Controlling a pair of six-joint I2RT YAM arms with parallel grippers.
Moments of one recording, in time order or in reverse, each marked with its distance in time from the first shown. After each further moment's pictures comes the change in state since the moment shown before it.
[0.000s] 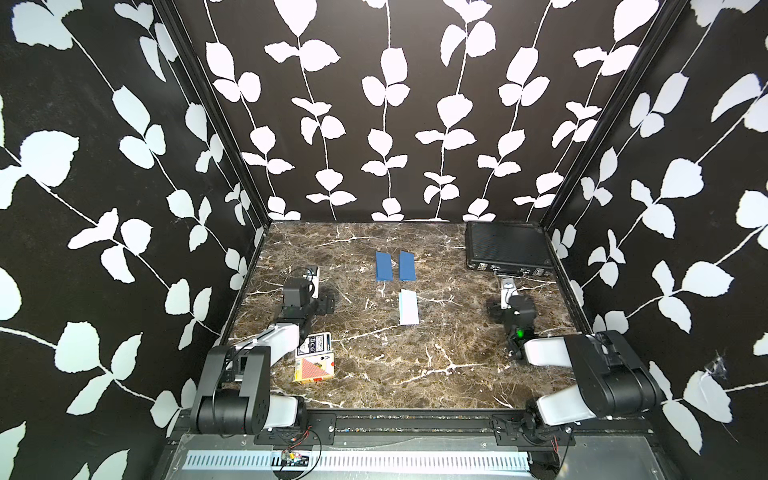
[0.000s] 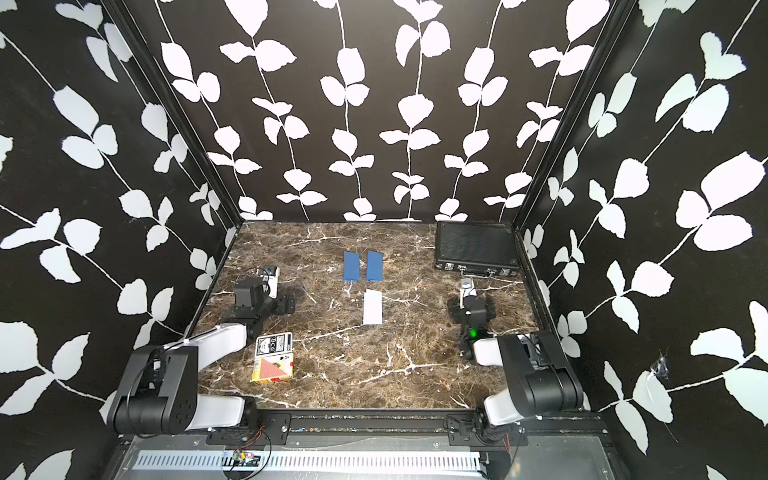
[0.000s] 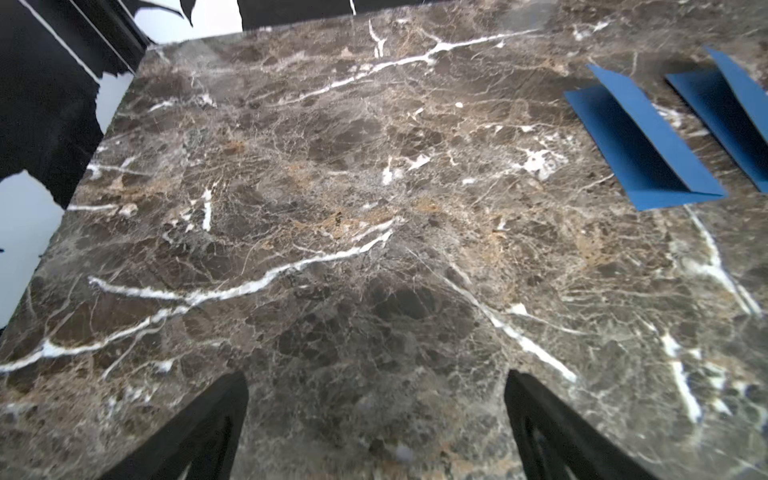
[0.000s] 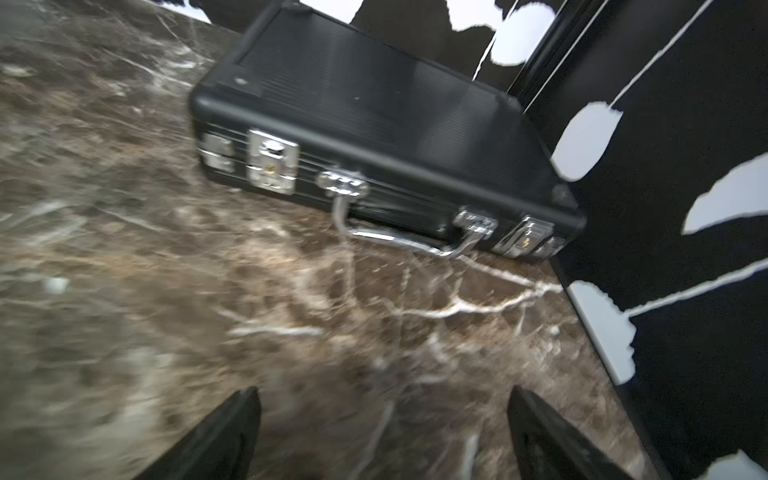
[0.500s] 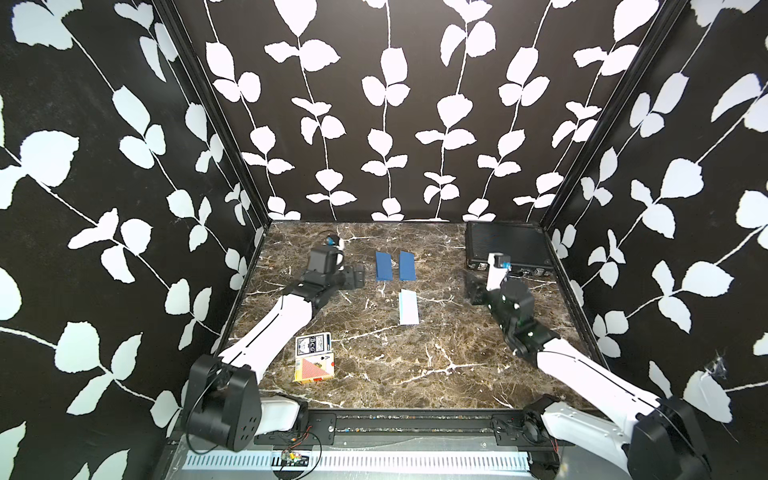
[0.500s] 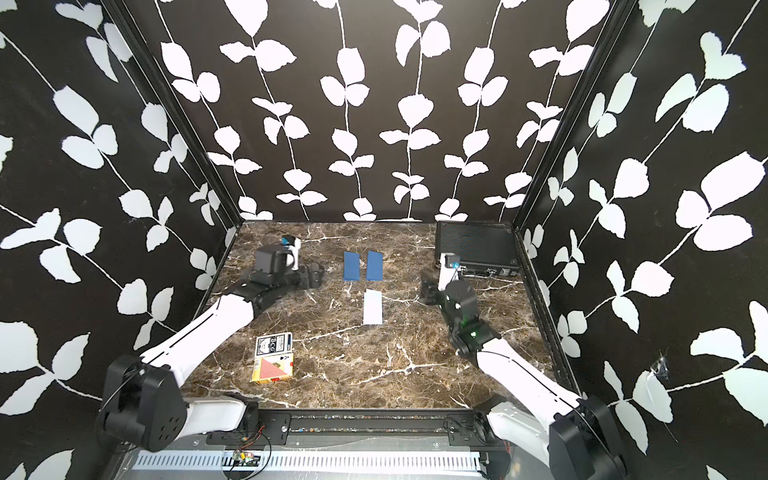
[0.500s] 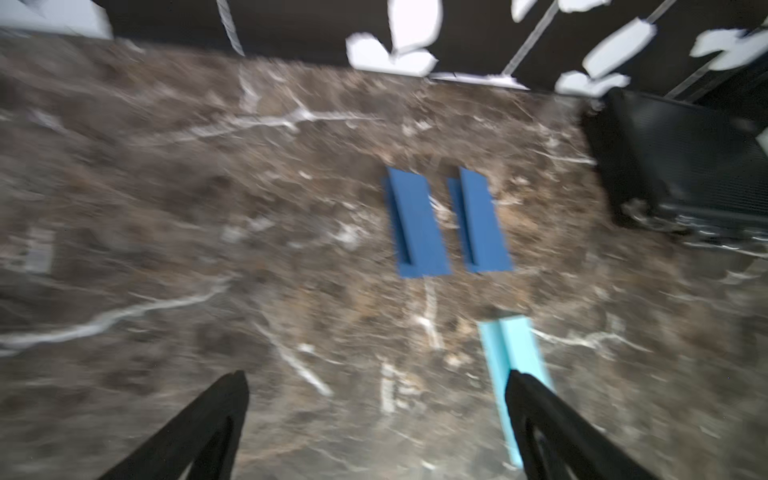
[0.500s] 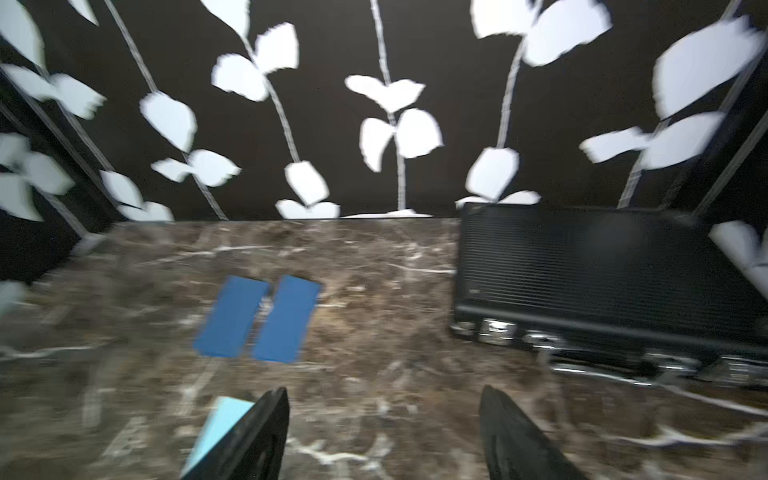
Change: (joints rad) left arm -0.230 -0.124 0.397 -0.565 -0.045 -0.330; right arm 0.370 -0.445 0.182 -0.471 0.055 0.269
